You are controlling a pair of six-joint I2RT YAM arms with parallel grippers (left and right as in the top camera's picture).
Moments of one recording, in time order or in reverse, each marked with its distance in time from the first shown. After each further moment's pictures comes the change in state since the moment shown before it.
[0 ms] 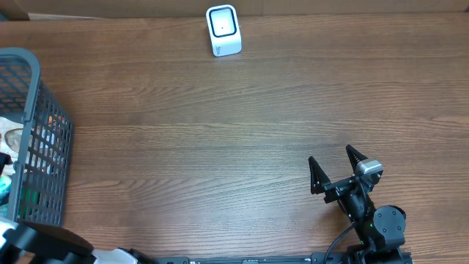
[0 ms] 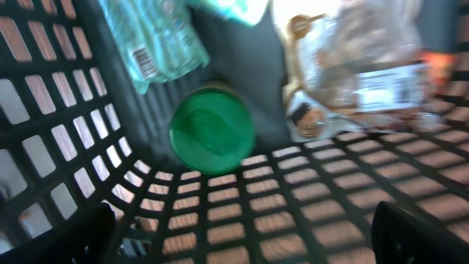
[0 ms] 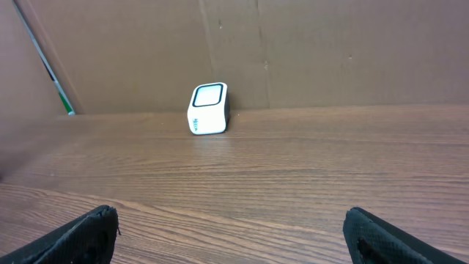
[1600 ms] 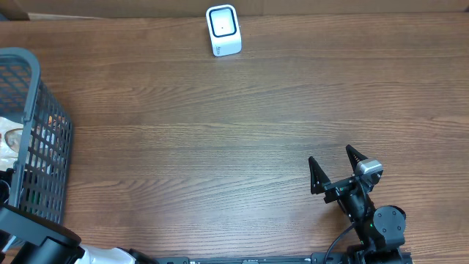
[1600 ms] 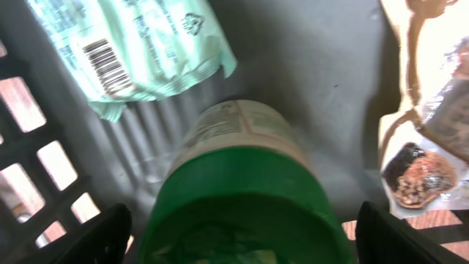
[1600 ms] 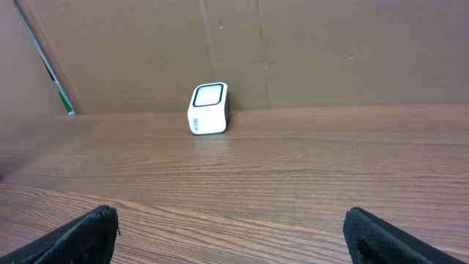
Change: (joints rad) left arm 0.015 0.096 -0.342 0.325 -0.041 0.023; right arm 0.000 0.000 0.000 0.000 0.000 0.000
